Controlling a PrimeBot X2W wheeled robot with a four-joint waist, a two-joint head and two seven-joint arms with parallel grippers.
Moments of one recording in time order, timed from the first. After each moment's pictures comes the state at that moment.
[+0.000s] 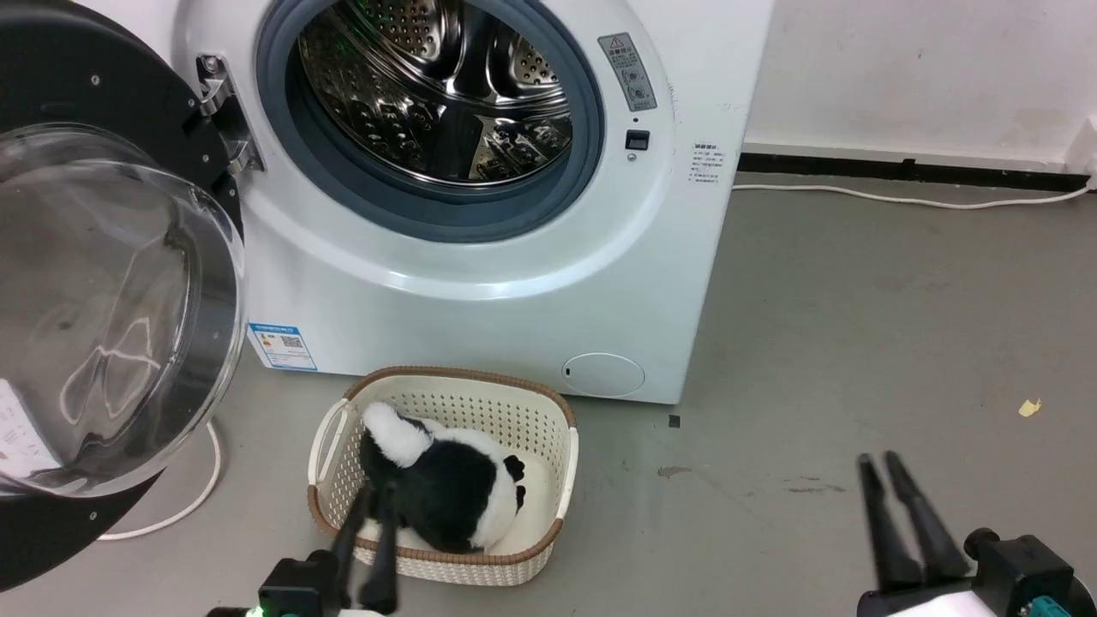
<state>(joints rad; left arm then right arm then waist) 0.06 0.11 -0.20 0.12 -0.20 0.11 -0.26 0.08 -0.06 -0.01 0.07 0.12 0.13 -0.26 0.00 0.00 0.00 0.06</state>
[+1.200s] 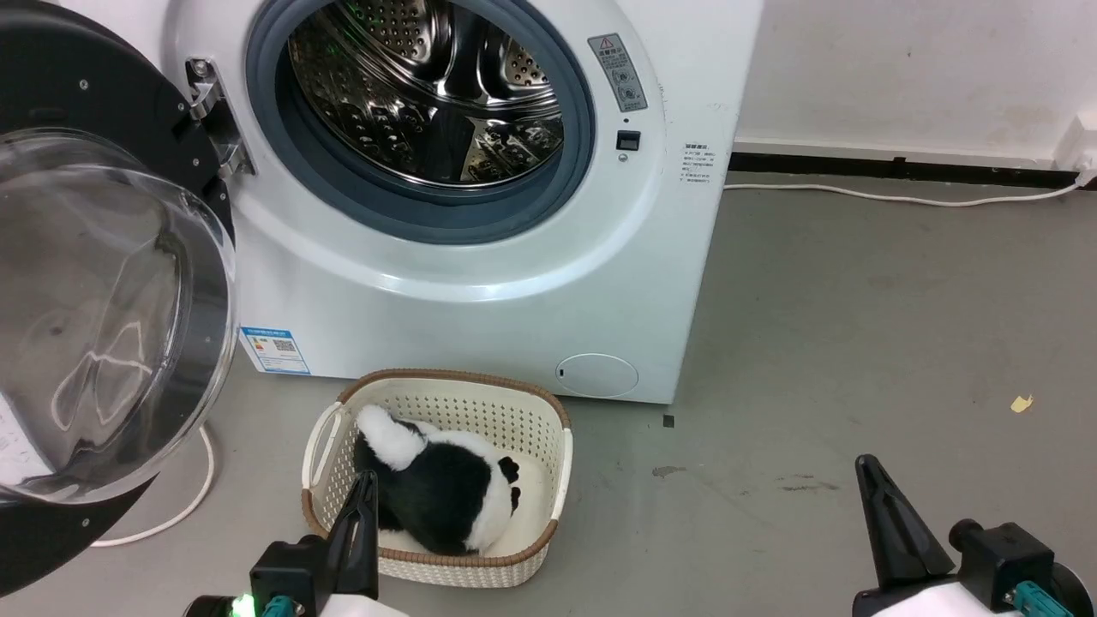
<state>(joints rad) 0.06 0.10 -0.14 0.09 -0.14 0.08 -0.18 0.07 -0.06 -0.01 0.05 0.09 0.13 -0.18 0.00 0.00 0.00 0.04</state>
